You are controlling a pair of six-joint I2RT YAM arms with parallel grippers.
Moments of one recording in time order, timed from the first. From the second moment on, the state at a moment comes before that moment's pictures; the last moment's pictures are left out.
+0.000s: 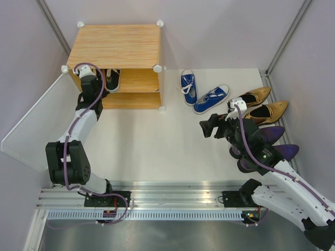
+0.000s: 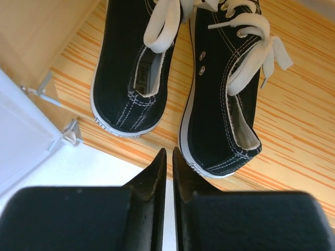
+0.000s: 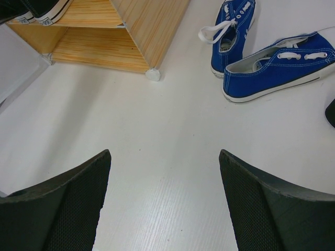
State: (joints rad) left arm 0.05 1.51 1.11 0.04 -0.21 -0.34; right arm 0.67 0.76 0.79 -0.28 0.22 0.37
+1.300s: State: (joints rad) left arm 0.13 1.62 1.14 0.15 -0.22 -0.28; right arm 0.67 0.77 0.79 -0.28 0.23 0.37
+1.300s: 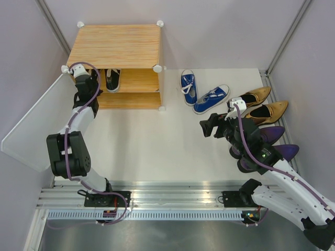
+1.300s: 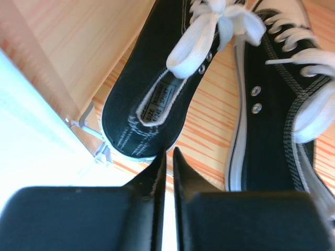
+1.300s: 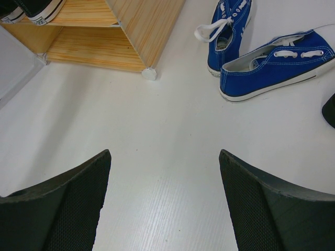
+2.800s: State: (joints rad) left arm 0.03 1.62 1.13 0.18 0.12 0.03; right arm 0.66 0.76 0.79 -0.27 0.22 0.37
